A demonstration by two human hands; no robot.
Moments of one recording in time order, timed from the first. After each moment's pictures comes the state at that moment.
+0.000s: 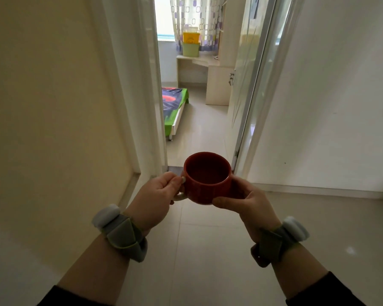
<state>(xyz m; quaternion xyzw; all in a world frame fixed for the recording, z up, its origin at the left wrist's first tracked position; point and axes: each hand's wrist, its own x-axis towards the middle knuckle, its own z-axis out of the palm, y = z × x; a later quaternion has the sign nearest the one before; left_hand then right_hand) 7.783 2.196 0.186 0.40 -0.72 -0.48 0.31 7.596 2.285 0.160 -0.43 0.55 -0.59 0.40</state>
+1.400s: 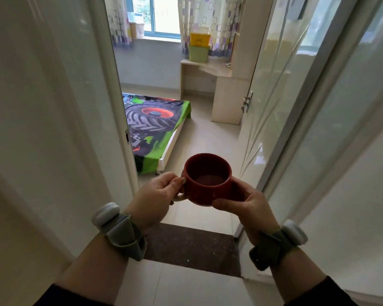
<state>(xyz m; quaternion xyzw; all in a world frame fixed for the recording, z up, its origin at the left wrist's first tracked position) 7.370 1.568 0.174 0.42 -0.70 -0.48 0.31 7.175 1.652 0.156 -0.45 0.56 -0.57 0.40</state>
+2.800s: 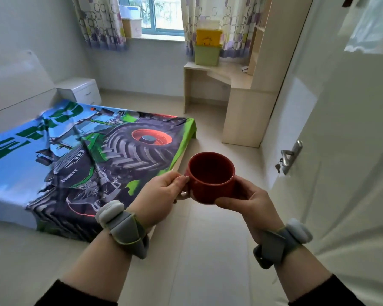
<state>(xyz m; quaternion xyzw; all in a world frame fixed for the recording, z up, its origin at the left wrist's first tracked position) 7.035 0.884 0.176 0.45 -0.69 -0.48 0.31 6.840 0.958 0.150 -0.43 0.51 -0.60 0.44</state>
